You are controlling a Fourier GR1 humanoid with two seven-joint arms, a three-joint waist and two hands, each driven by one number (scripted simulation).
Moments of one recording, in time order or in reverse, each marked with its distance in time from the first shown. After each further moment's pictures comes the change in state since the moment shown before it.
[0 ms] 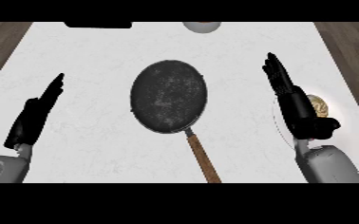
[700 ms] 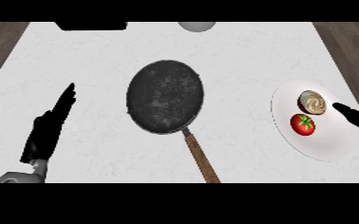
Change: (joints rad) left arm 0.103 -0.098 -0.025 -0.120 0.001 0.070 -0.019; right arm 0.137 -0.138 -0.489 0.302 -0.062 -0.416 0.203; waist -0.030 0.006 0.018
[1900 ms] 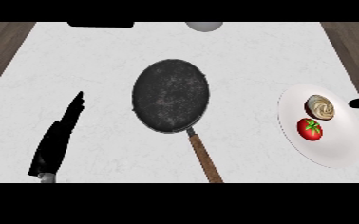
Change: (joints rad) left arm 0.088 -0.068 -0.024 -0.121 -0.082 0.007 0.033; right arm -0.230 -0.369 0.227 0.018 0.118 0.573 0.657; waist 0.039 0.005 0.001
